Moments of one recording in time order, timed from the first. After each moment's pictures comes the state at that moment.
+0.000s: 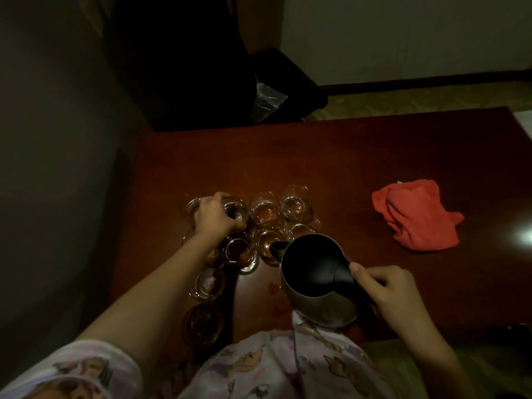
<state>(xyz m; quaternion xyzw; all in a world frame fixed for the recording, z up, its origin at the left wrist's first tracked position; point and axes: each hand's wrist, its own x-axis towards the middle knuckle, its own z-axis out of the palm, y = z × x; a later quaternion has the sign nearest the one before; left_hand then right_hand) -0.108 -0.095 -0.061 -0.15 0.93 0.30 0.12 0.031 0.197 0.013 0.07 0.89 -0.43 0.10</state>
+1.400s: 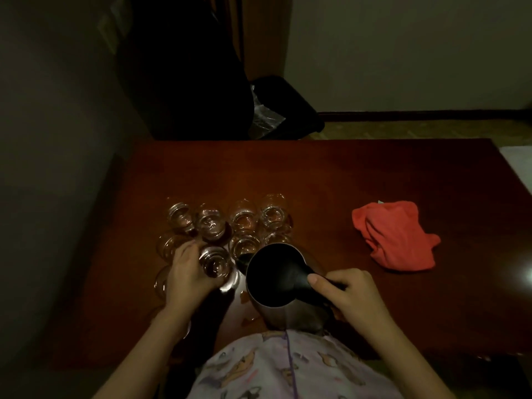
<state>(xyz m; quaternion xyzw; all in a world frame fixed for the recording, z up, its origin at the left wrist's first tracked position) 0.007 -0.068 -0.078 -0.12 0.95 0.27 -0.01 0.021 0.215 0.011 -0.02 0.88 -0.45 0.13</state>
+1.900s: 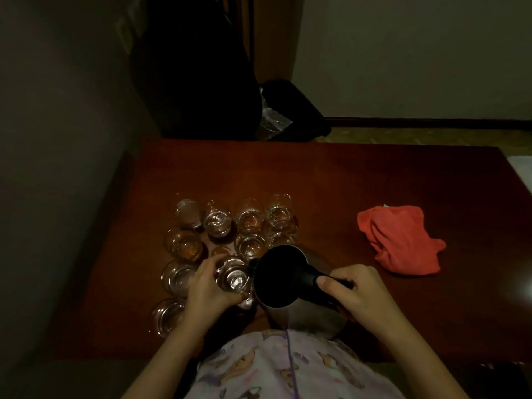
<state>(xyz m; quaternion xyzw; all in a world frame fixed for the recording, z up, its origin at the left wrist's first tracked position) 0.040 -0.047 -0.081 -0.10 0.91 0.41 -0.01 0.019 0.214 0.024 -0.07 0.90 -0.41 0.14</state>
